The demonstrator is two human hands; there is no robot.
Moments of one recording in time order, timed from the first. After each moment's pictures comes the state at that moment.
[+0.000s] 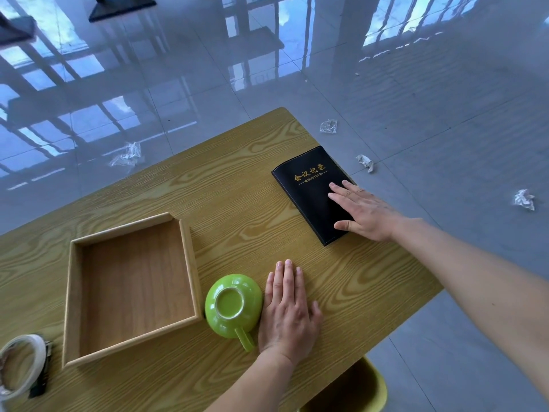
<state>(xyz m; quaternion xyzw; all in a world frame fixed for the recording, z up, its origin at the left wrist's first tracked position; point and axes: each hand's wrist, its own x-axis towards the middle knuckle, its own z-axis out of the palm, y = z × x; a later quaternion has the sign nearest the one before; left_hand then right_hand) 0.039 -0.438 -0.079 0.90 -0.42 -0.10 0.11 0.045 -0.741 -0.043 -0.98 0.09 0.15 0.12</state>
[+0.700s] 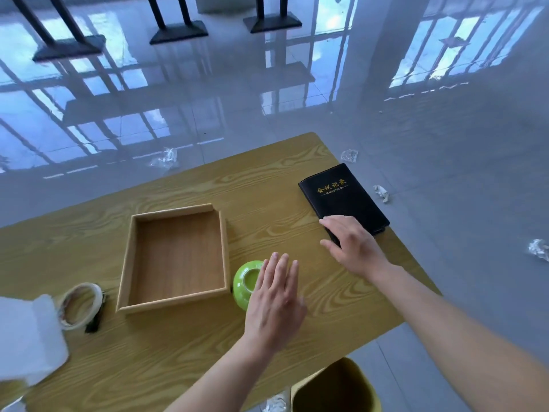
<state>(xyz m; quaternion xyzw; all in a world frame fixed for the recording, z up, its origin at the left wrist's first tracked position) 0.053 -0.380 -0.003 0.89 -0.42 -0.02 0.16 0.029 -0.614 0.011 -0.97 0.10 -0.08 0.21</state>
